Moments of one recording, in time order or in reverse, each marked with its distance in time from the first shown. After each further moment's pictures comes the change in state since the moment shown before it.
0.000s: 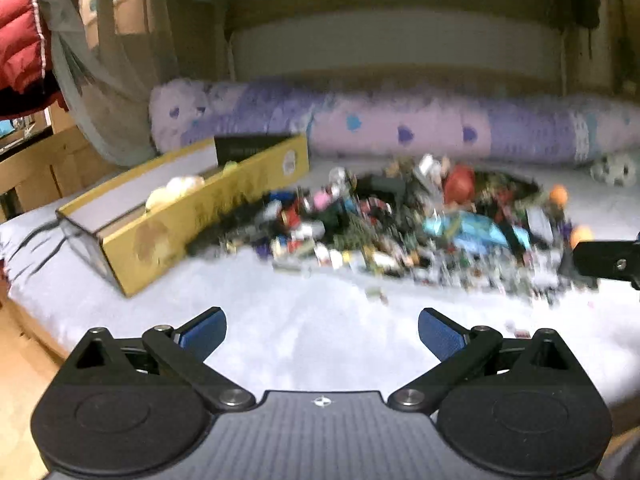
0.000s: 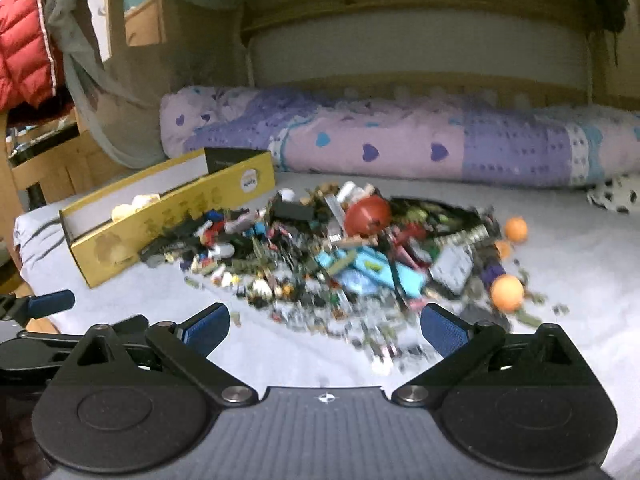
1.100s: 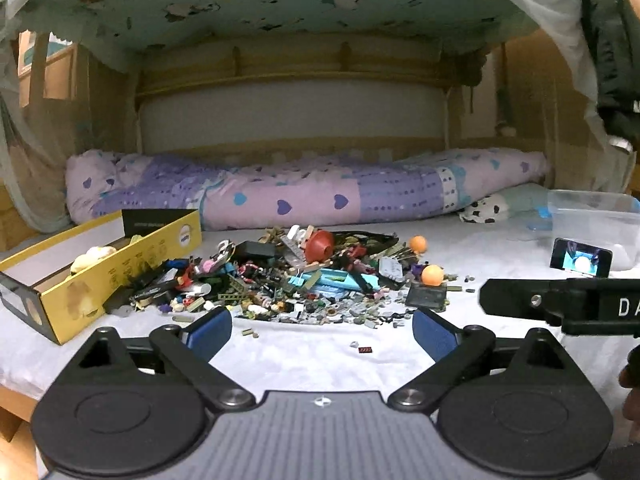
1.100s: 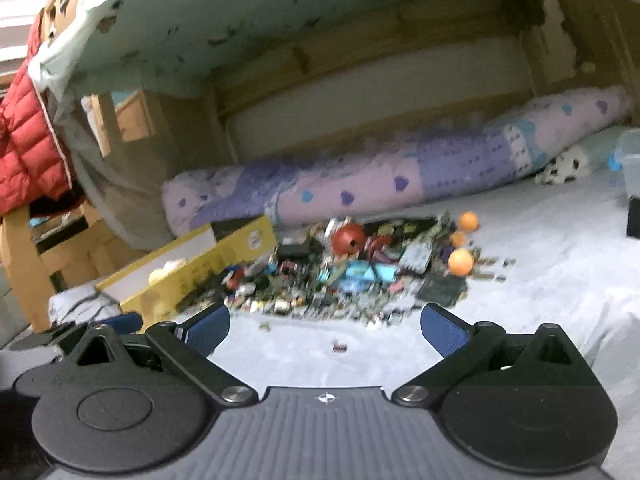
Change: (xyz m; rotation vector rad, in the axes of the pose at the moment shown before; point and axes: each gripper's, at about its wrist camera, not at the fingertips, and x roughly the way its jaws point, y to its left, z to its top) left arm -0.116 -0.023 -0.037 0.061 -0.255 -0.326; right arm -0.129 -0.012 -0.068 0.215 -0.191 0.031
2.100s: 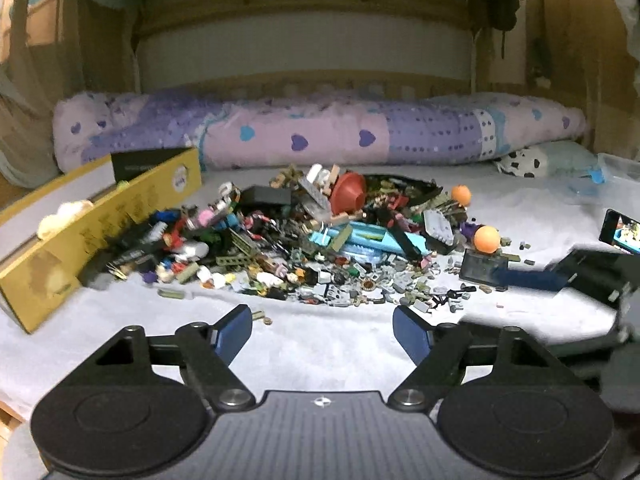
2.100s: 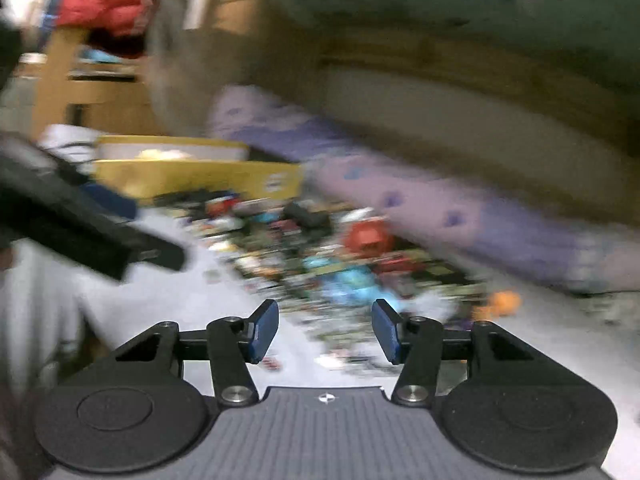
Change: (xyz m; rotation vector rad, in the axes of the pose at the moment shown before) left arm 0.152 0.038 0.013 -0.026 0.217 0.013; right arm 0.129 -0.008 -0.011 -0.570 0.054 0.114
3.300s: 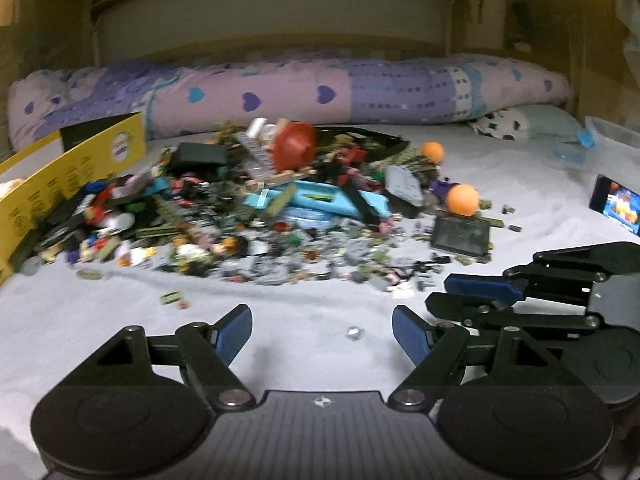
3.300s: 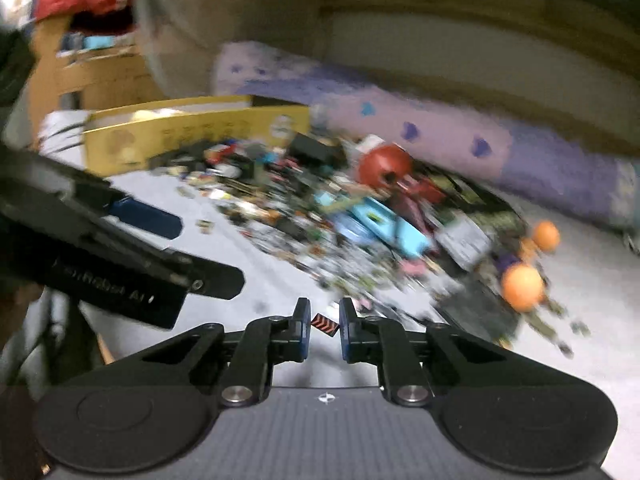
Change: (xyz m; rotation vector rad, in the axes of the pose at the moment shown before) left arm 0.073 -0.044 -0.015 0.044 0.075 -0.078; right arm 0.055 -0.028 -0.026 0.117 0.165 0.005
